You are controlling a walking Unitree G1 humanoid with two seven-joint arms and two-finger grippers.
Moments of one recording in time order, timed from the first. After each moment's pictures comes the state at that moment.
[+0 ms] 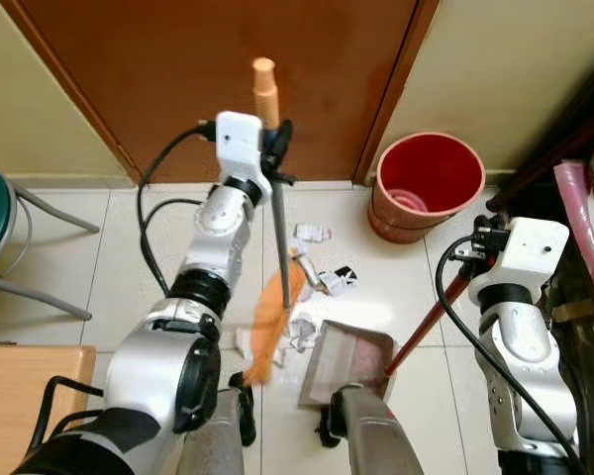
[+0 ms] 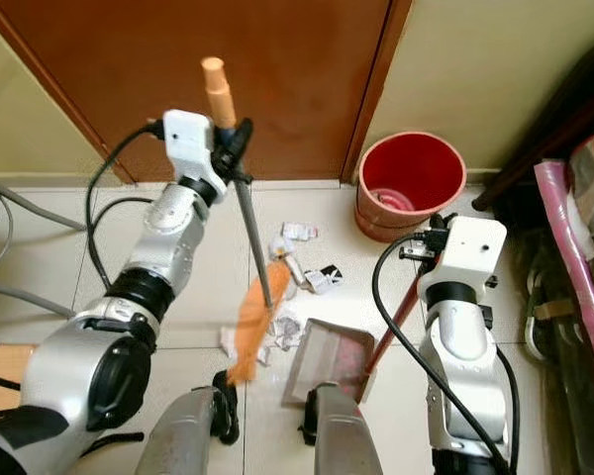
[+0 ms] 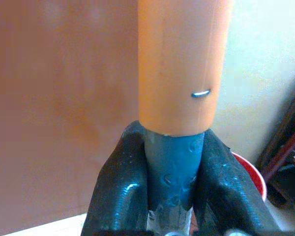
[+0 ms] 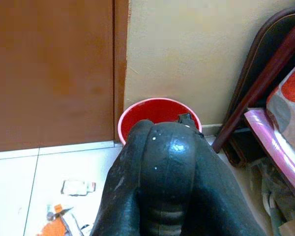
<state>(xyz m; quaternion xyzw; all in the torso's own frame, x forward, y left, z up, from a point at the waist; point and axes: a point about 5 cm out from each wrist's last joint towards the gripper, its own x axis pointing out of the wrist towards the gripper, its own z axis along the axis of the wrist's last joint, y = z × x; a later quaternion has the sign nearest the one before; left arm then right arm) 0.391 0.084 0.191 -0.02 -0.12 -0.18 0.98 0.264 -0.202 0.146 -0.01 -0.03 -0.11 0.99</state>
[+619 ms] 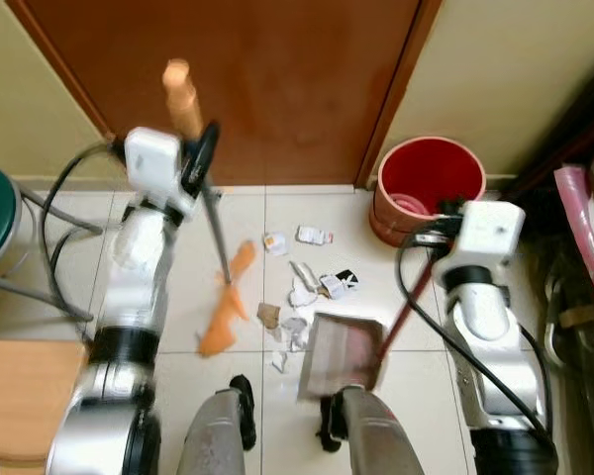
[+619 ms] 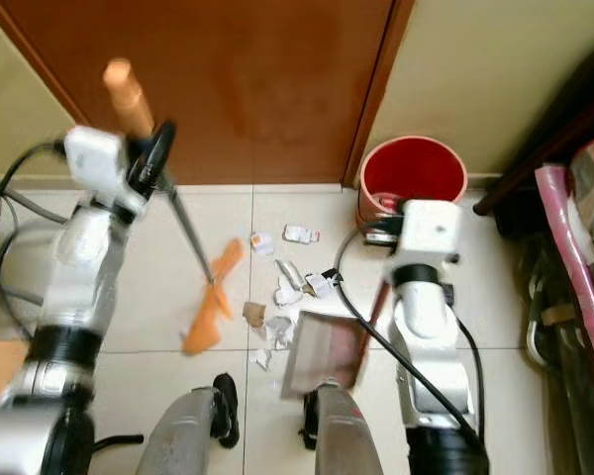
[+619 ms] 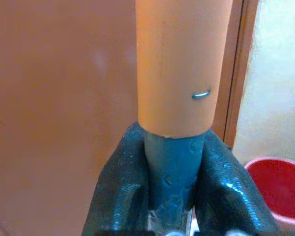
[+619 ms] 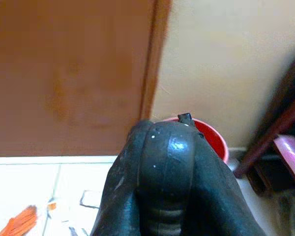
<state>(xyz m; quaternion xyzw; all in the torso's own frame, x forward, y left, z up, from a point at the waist) 0.342 0.166 0.180 0.06 -0.18 -0.14 0.97 0.285 -0.165 0.152 -0.04 -0.05 -0.05 1.00</state>
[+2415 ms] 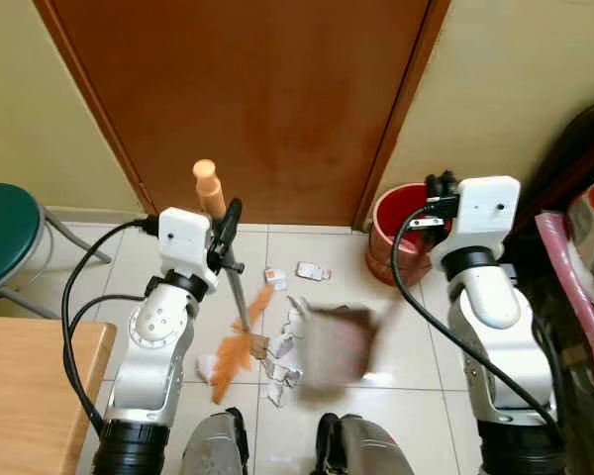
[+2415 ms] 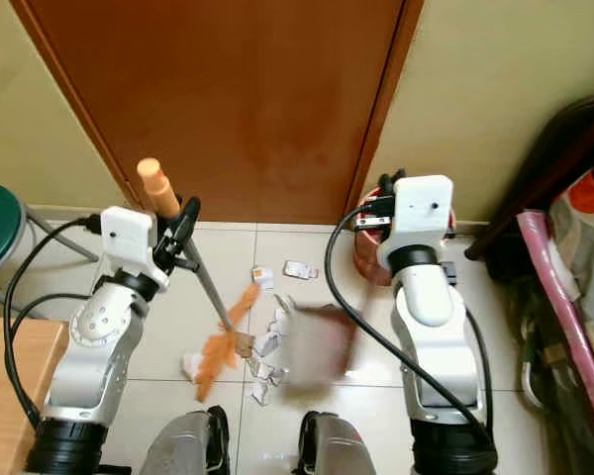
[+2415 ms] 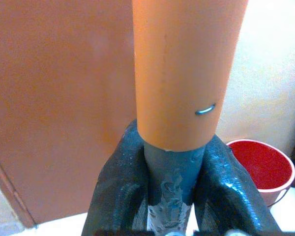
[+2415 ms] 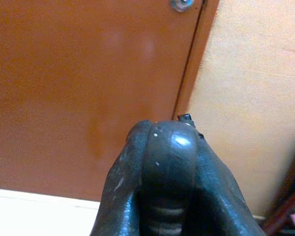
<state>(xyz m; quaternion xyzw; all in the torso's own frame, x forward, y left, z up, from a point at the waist) 0.286 0.137 0.138 0.03 -0.07 -0.14 0.99 0.284 -0.155 0.182 -0.05 -0.08 0.01 1.00</state>
